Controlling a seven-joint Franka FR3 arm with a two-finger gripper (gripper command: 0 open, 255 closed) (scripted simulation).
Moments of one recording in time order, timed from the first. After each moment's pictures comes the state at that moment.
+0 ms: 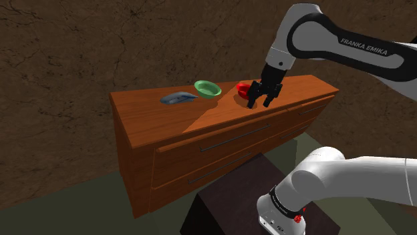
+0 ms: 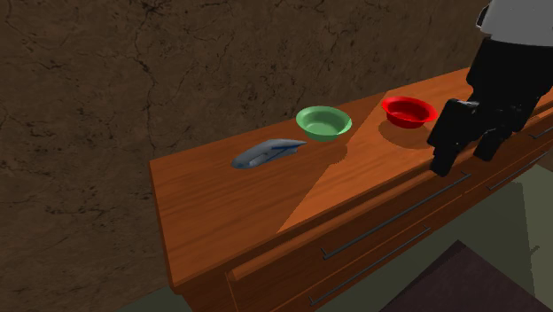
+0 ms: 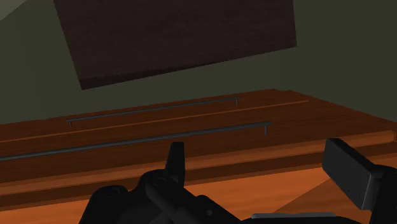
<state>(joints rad) -0.02 -0.77 0.04 -2.42 0.09 1.56 0.17</state>
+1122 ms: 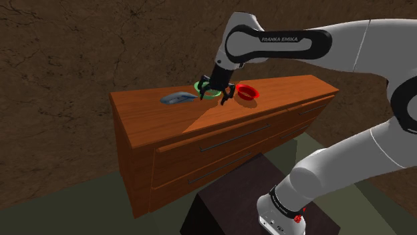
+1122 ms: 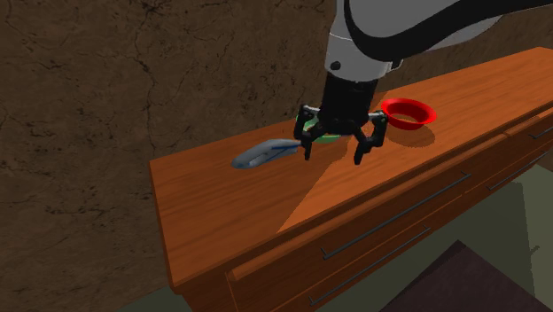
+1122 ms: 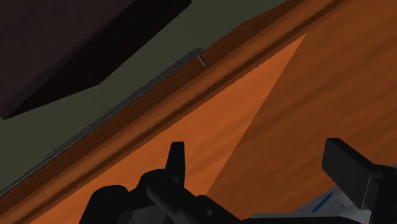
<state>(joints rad) -0.10 -0.29 0.28 -2.22 0.18 1.93 0.76</state>
